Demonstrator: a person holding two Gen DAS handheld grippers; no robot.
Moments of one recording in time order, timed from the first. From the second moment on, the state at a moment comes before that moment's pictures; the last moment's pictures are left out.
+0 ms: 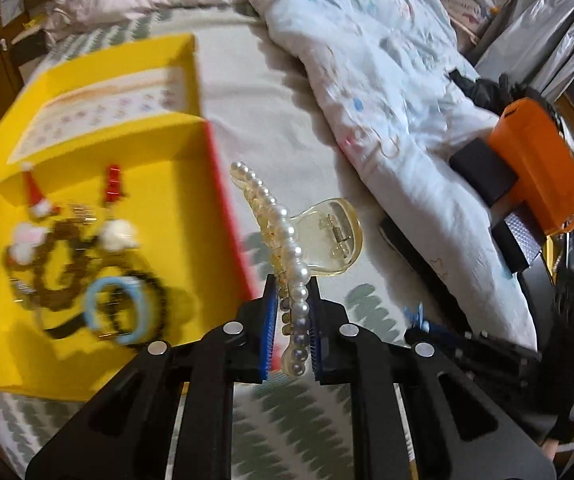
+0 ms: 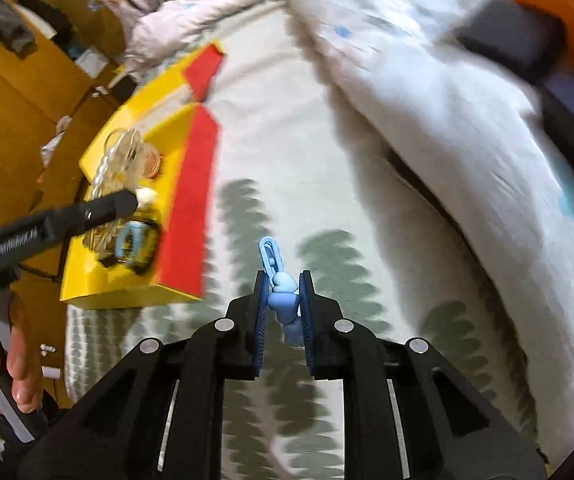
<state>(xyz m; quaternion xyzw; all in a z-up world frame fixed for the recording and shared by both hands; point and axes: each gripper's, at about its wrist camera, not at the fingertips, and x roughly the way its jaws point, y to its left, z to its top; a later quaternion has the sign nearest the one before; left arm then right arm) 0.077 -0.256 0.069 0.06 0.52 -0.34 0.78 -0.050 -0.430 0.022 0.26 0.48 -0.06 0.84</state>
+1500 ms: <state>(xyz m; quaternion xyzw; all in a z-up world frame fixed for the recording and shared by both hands) 0.155 -0.072 -0.026 0.04 0.57 -0.22 0.79 0.142 -0.280 -0.033 0.15 0.52 0.00 0.84</state>
